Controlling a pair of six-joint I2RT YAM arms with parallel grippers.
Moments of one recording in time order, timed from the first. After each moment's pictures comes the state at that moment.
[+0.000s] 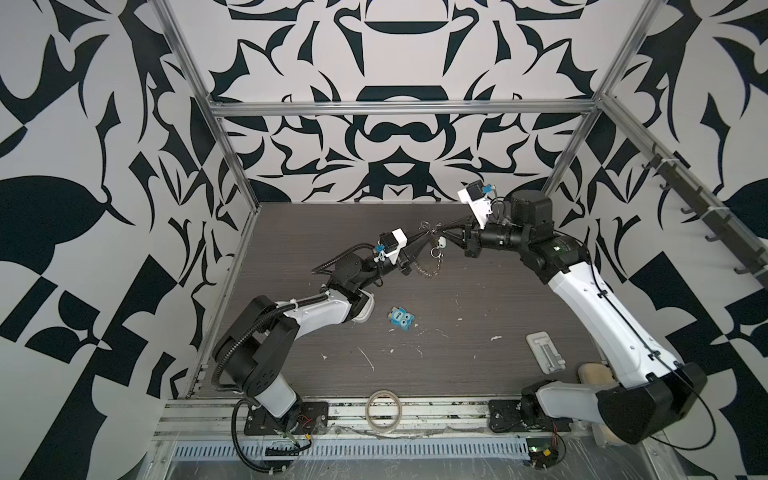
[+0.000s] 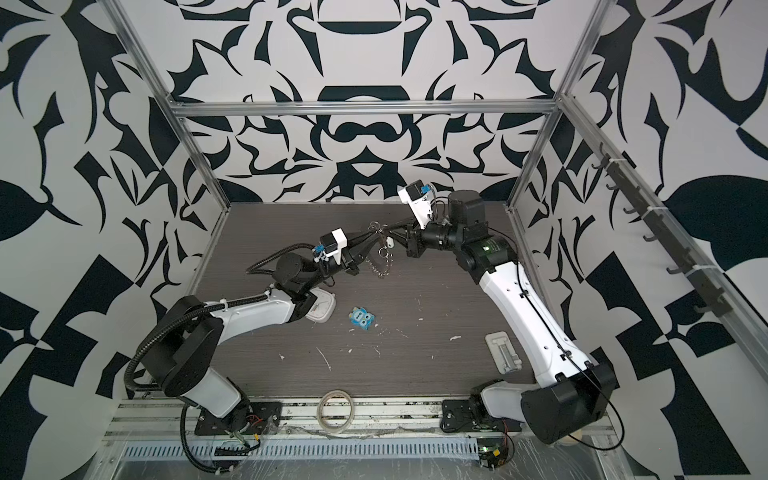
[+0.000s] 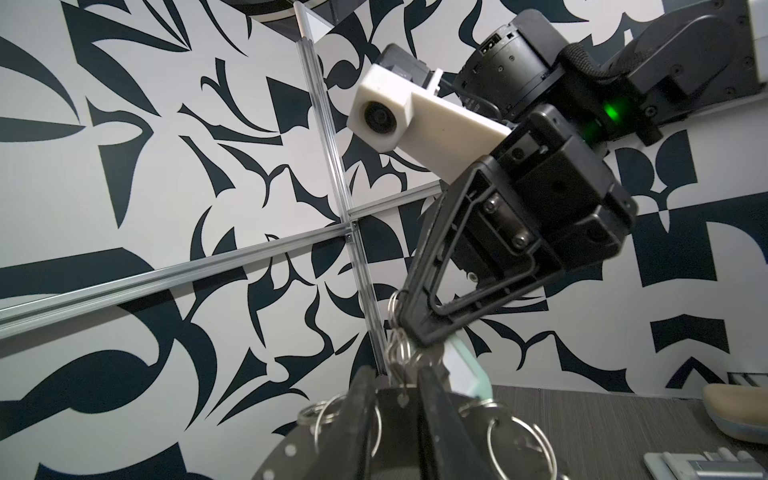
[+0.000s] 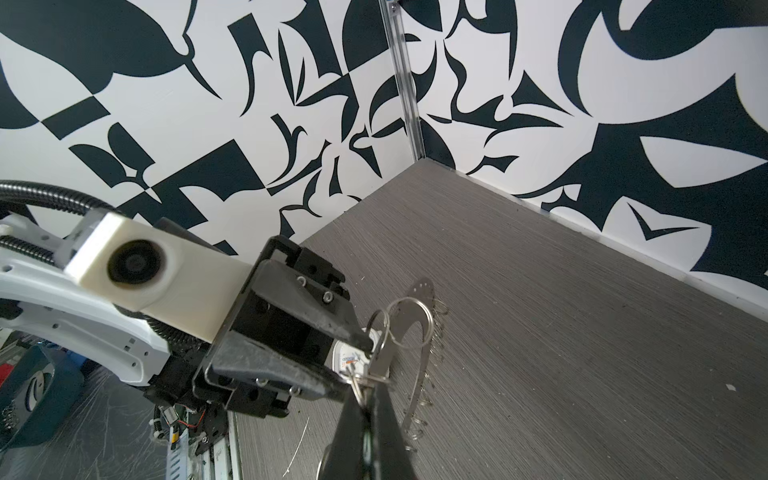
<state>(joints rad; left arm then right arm) -0.71 1.61 0.85 1.26 0.45 0.05 0.33 1.29 1.37 -0.46 -0.80 0.05</state>
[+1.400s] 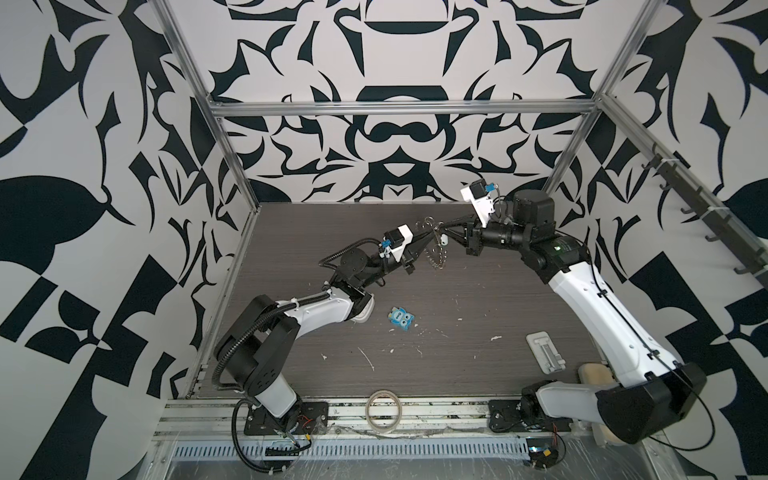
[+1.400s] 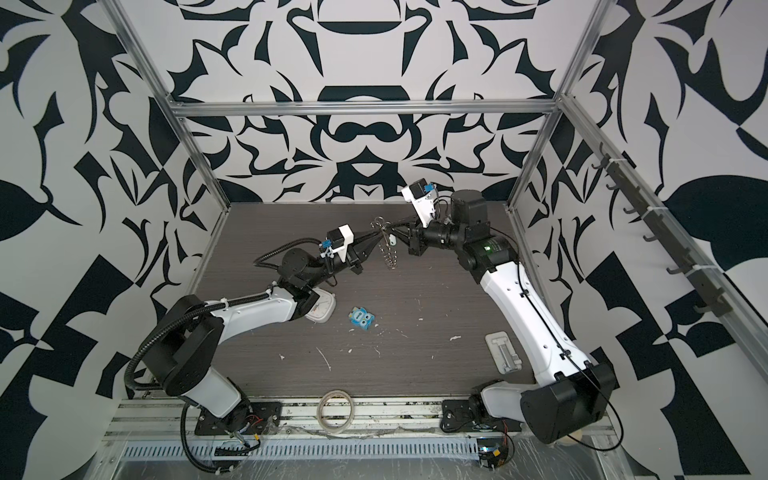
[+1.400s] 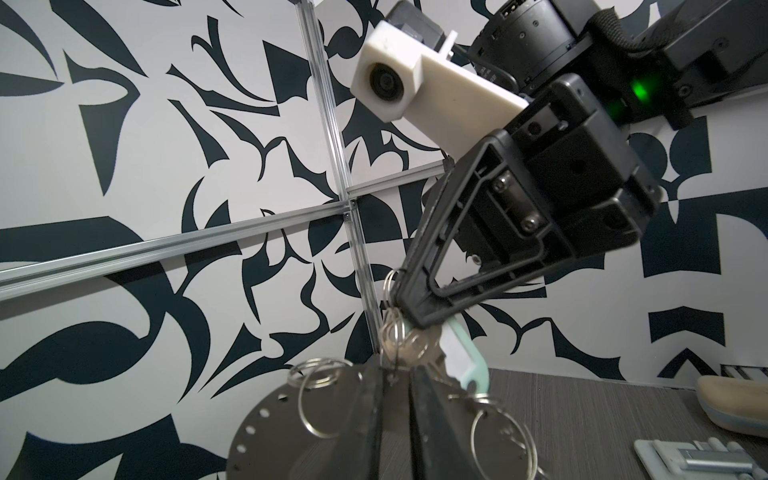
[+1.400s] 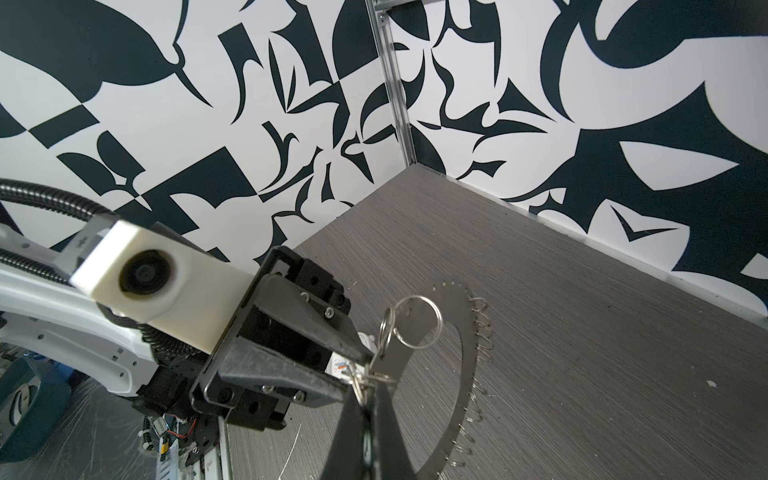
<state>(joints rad) -0.72 1.62 0.88 1.16 0.43 0.05 0.32 1.29 1.35 -0.43 -0.80 0.05</state>
